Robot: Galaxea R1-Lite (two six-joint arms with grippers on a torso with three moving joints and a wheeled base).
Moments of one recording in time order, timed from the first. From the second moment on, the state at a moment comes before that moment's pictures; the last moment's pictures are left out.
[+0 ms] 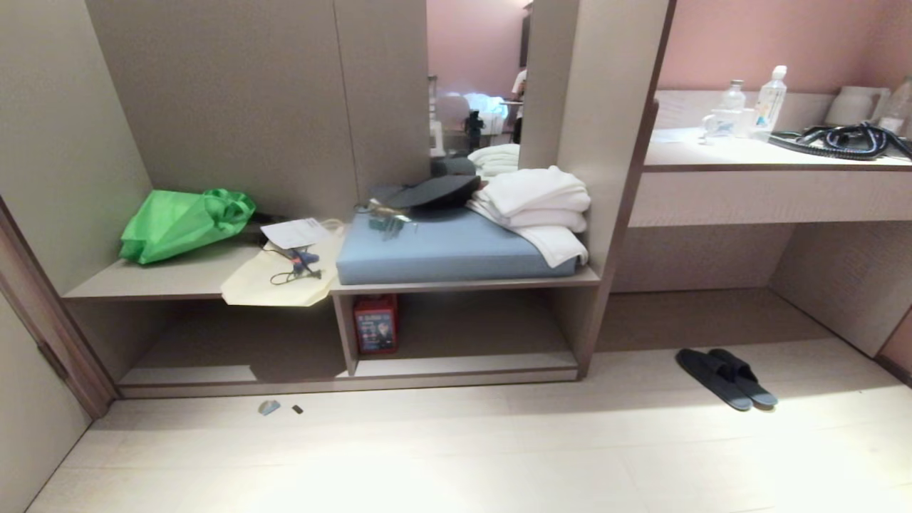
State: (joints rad) left arm 0.00 0.00 0.00 0.00 0.00 0.00; right arm 0.00 0.00 0.00 0.01 0.00 0.01
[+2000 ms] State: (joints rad) left arm 0.00 0.00 0.00 0.00 0.00 0.00; right arm 0.00 0.00 0.00 0.01 0.00 0.01
